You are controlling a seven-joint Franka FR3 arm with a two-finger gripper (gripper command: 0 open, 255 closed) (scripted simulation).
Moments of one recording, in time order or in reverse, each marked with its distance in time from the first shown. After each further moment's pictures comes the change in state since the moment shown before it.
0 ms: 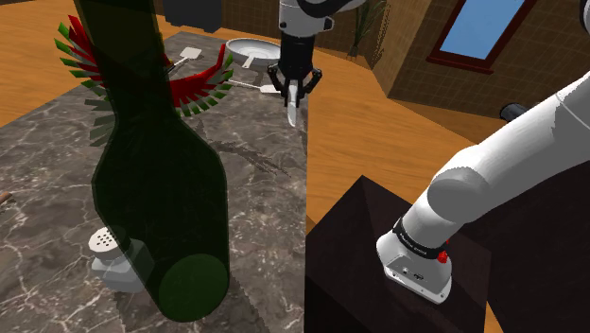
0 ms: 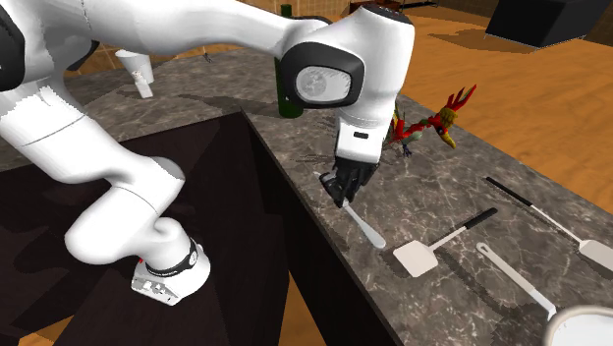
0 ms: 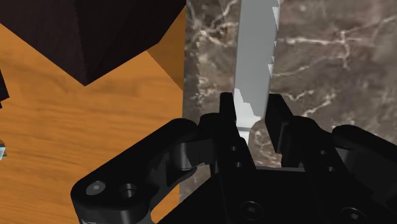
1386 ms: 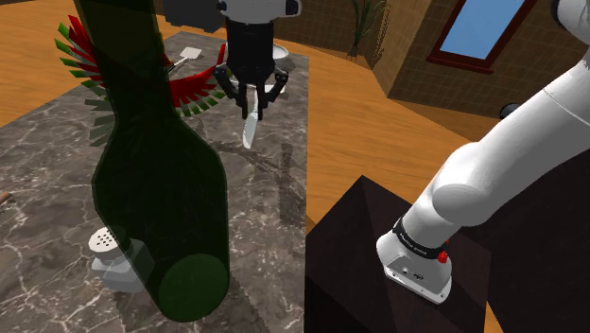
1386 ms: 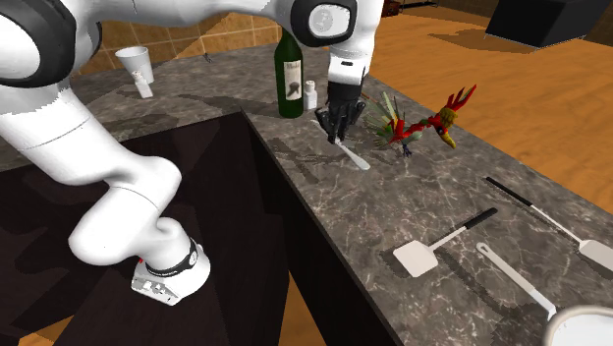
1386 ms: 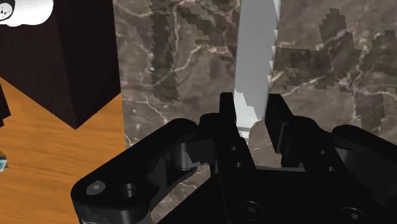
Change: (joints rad) arm 0.116 0.085 0.220 0.202 0.040 -0.114 0.334
